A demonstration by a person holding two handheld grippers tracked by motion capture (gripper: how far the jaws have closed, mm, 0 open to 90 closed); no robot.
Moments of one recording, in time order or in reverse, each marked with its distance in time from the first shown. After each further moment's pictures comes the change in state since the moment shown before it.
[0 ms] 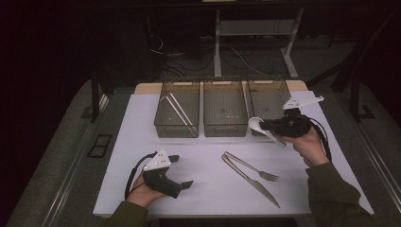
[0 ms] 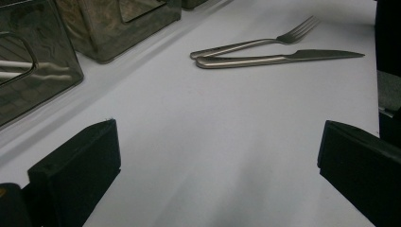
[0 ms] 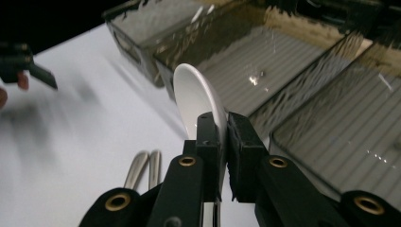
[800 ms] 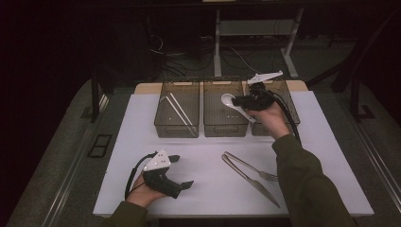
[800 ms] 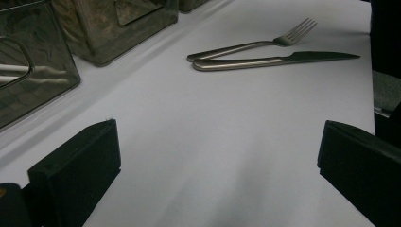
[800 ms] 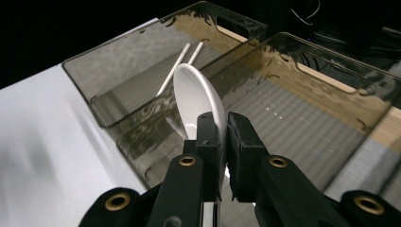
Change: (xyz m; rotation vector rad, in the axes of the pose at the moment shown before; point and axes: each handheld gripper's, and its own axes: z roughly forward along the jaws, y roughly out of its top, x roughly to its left) left arm -0.001 0.001 0.000 -0.008 -0.009 0.001; right arm -0.005 0.077 0.086 -0.012 -0.041 -0.029
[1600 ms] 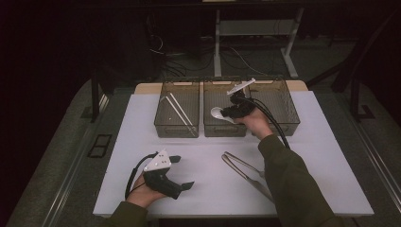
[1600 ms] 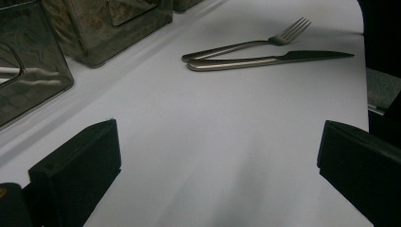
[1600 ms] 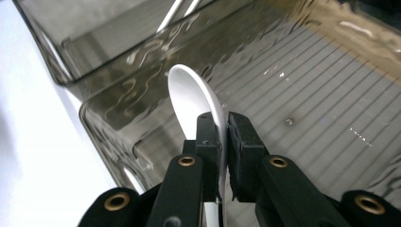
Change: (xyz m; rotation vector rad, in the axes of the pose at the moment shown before) left arm -0.001 0.001 0.001 0.000 -0.016 0.004; right arm 0.008 -0.013 0.064 0.213 0.003 -0.048
